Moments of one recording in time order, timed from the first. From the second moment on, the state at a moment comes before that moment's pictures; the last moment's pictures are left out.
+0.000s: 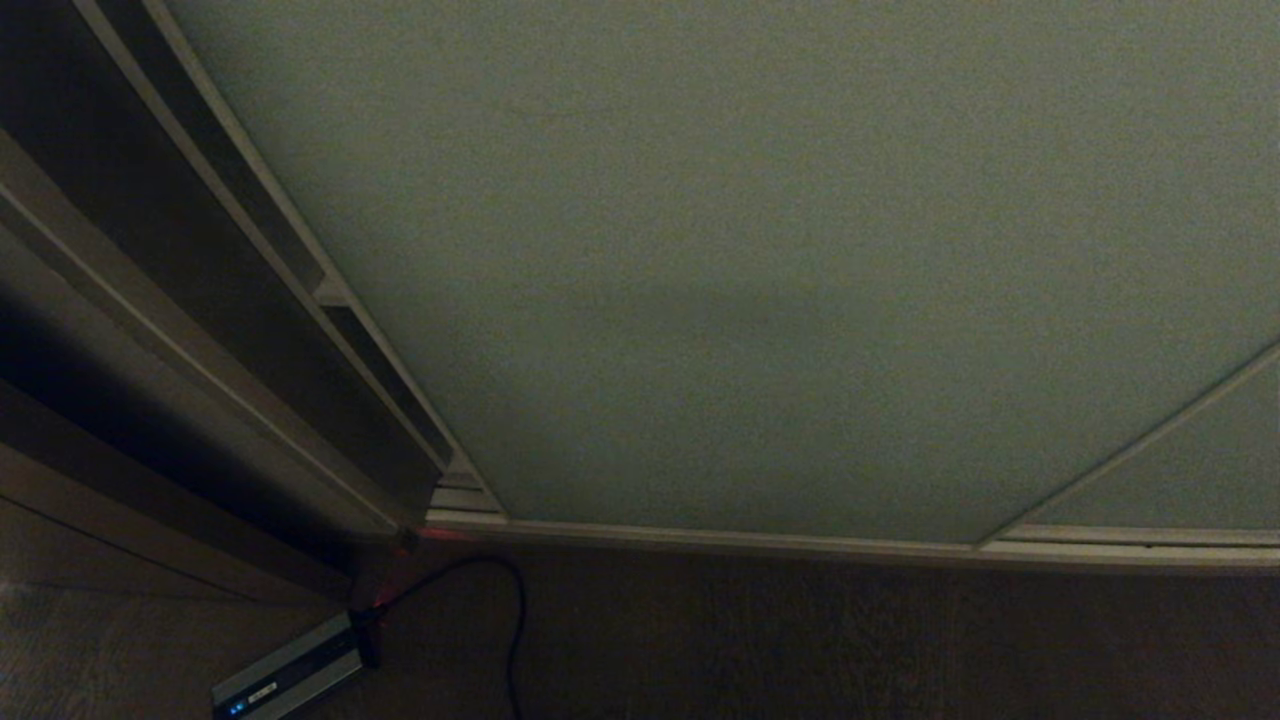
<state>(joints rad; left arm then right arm) 0.03 1.26 -1.55 -0.10 -0.09 -0.07 0.00 0.00 0.00 0.00 0.02 -0.05</state>
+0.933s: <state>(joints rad) -0.03 1.39 -1.65 -0.06 -0.08 -0.07 0.00 0.00 0.00 0.00 0.02 -0.05</state>
